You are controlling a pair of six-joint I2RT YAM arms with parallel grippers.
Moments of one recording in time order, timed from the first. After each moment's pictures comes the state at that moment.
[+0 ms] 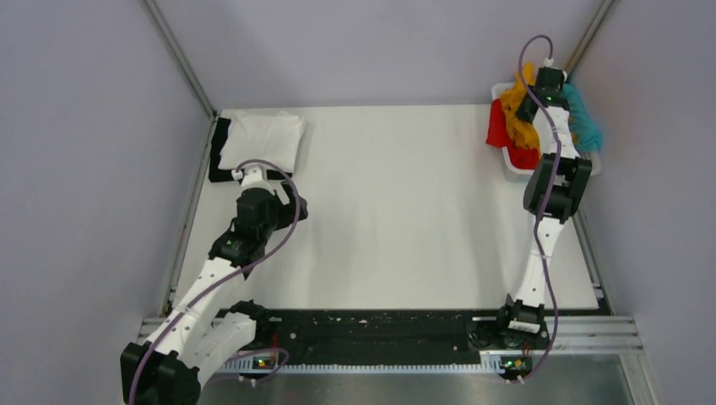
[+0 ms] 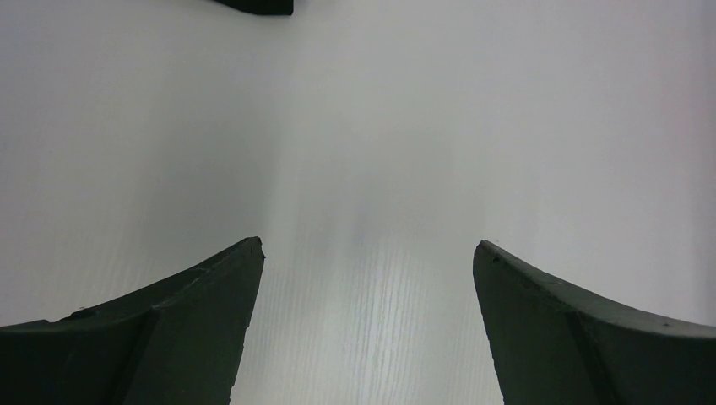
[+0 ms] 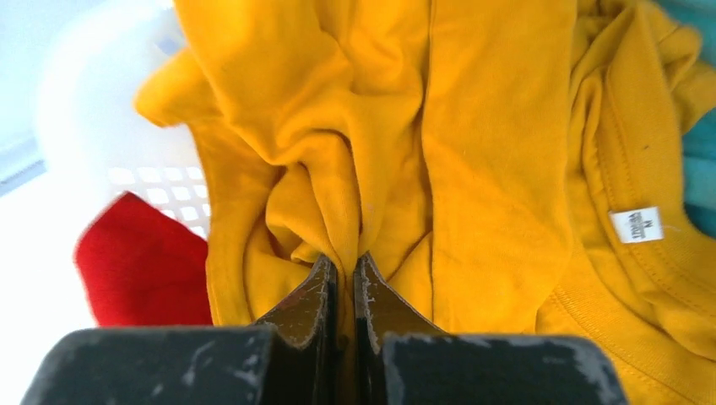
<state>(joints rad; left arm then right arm) -0.30 0.86 0.61 -0.26 -0.18 -0.53 -0.20 2.44 2.24 -0.50 0.09 0.25</state>
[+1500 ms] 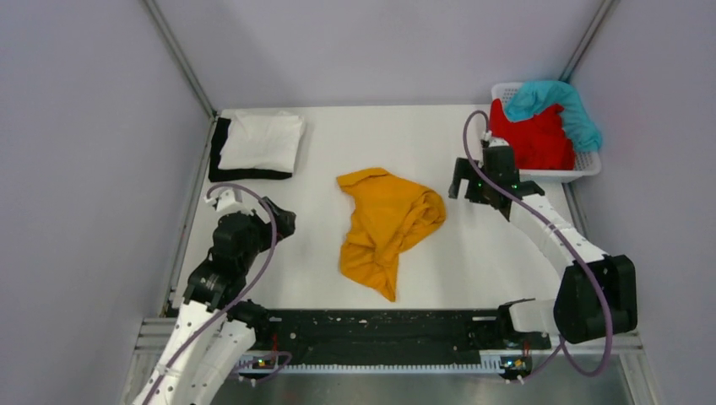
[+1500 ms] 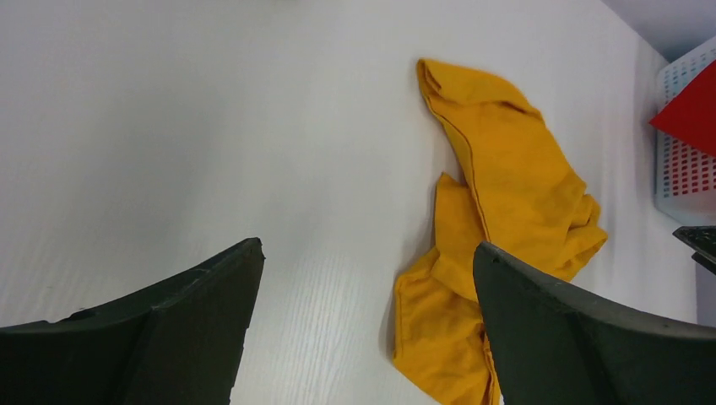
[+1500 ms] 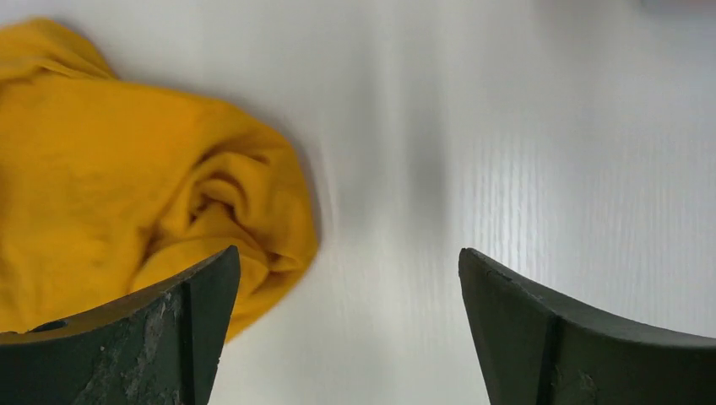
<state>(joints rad) -0.30 0.49 0.62 -0.56 -0.19 -0.69 0.23 1.30 0.95 -0.35 0.01 0.32</state>
